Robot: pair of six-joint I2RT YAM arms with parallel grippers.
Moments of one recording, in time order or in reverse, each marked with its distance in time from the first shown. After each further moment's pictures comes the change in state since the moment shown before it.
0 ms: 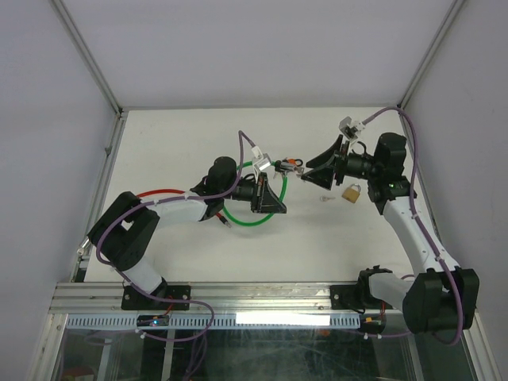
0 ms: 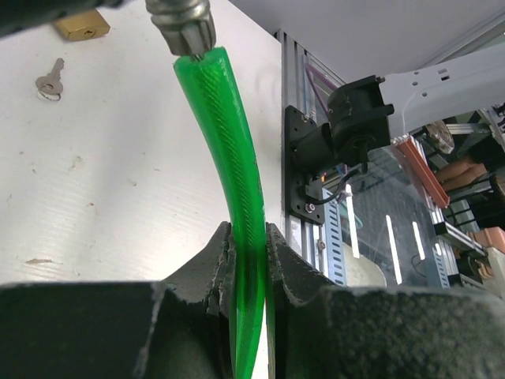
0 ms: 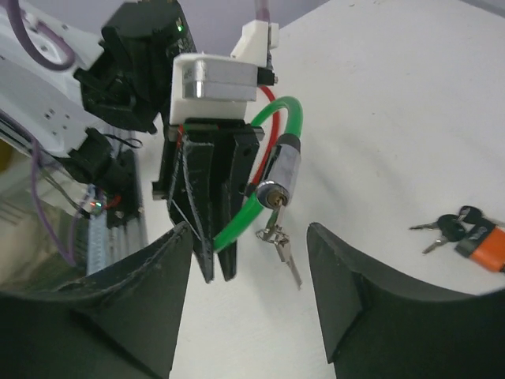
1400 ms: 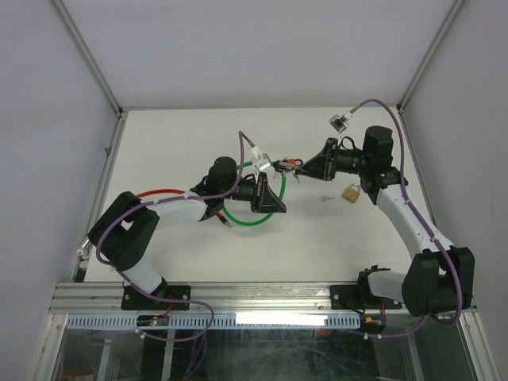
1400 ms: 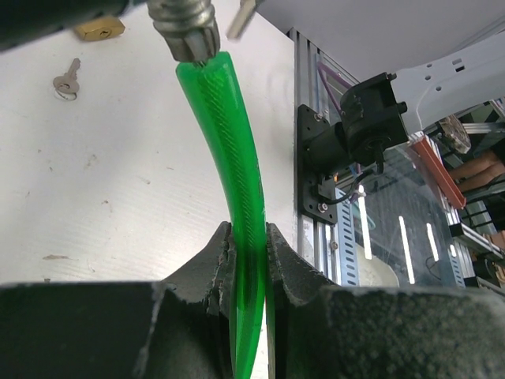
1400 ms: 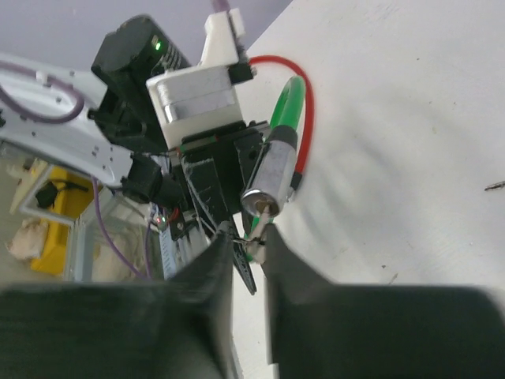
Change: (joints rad) left arm -0.013 0.000 0.000 -0.023 -0.031 0.043; right arm 0.057 0.122 0.069 -0.041 0.024 0.314
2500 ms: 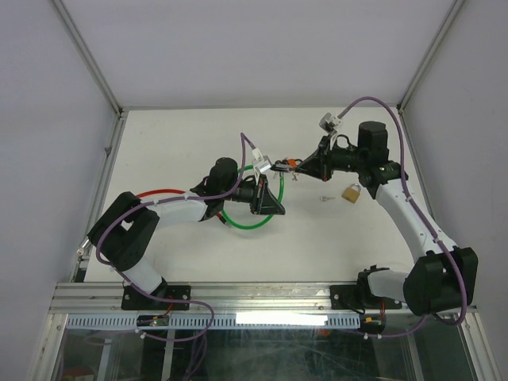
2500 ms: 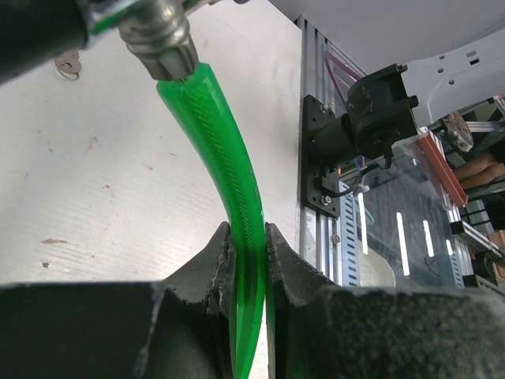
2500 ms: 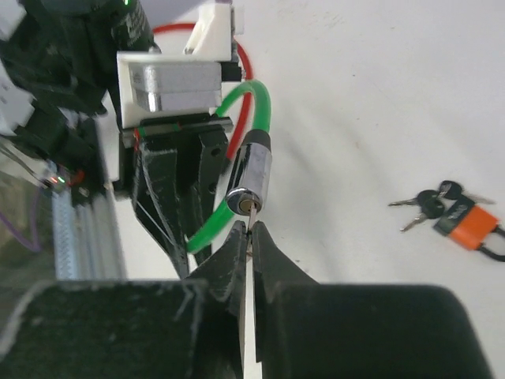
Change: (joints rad) left arm -0.005 -0.002 -0.002 -0.050 -0.014 0.019; right arm 0.047 0.013 0.098 -0.219 0.121 -0.425
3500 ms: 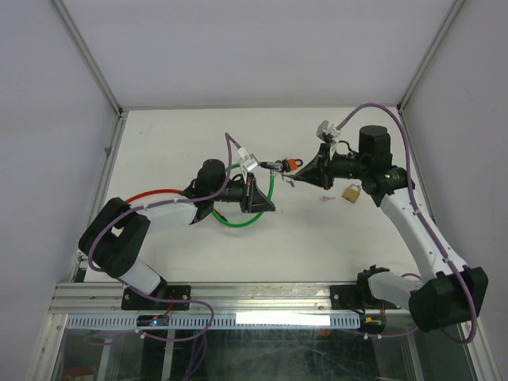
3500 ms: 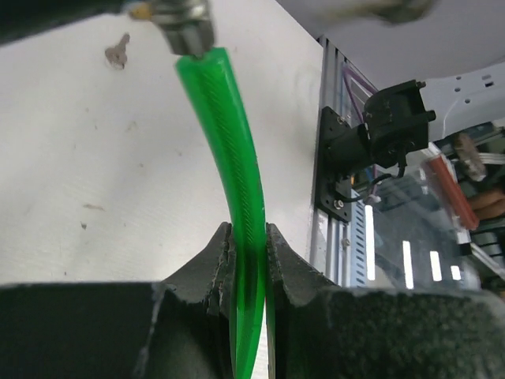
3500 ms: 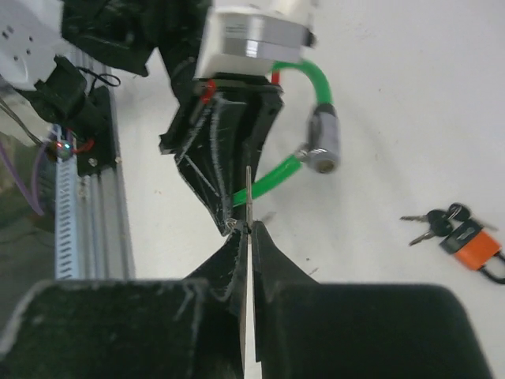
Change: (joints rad) left arm 0.063 -0.109 -0.091 -0.011 -0.051 0.030; right arm 0.039 -0.063 0.040 -0.153 -0.023 -0.149
